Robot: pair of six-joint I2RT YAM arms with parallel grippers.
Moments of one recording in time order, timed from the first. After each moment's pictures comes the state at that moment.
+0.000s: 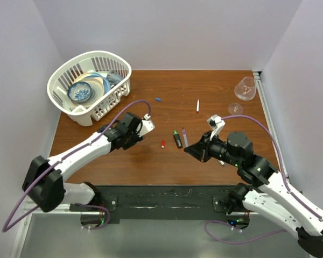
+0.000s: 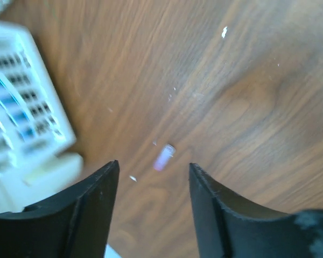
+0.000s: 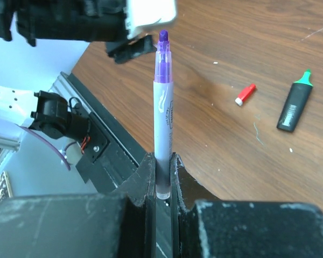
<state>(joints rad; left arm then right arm) -0.65 1.31 0.90 -0.61 -0.33 0.47 0.75 0.63 0.70 -0.36 -0.20 0.51</state>
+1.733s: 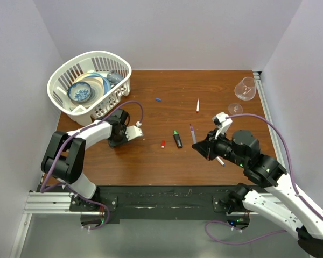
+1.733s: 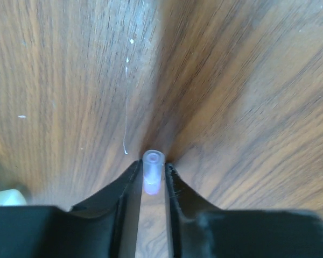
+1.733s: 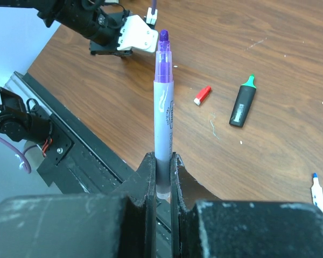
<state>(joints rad) -0.34 1.61 0.89 -0.60 -0.09 0.85 0.75 0.63 0.82 -0.55 -0.06 0.38</state>
